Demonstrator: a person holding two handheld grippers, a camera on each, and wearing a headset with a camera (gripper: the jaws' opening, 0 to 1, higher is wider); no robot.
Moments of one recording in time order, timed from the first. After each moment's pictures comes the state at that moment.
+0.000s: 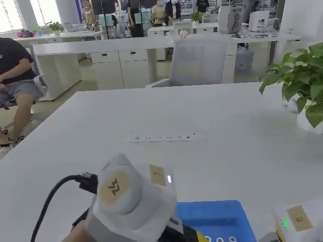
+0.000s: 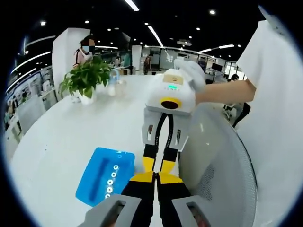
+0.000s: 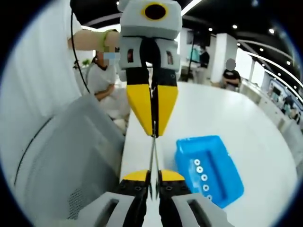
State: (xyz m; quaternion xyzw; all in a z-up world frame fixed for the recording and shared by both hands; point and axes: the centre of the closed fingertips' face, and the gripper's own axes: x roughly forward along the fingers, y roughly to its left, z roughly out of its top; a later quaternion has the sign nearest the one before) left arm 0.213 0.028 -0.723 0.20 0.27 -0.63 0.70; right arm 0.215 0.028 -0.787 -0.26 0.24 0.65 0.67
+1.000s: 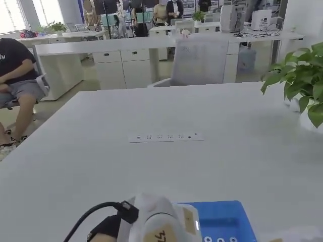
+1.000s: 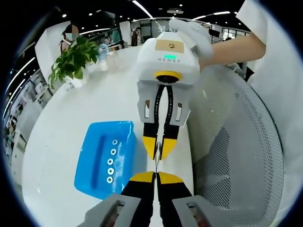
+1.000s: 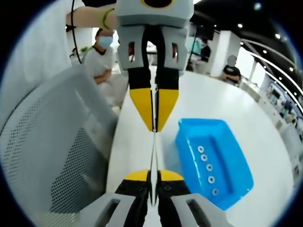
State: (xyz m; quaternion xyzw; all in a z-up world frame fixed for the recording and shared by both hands) left arm 0.217 0.047 -0.784 0.32 0.32 -0.60 0.66; right arm 0.219 0.025 -0.832 -0.30 0.25 0.63 0.67
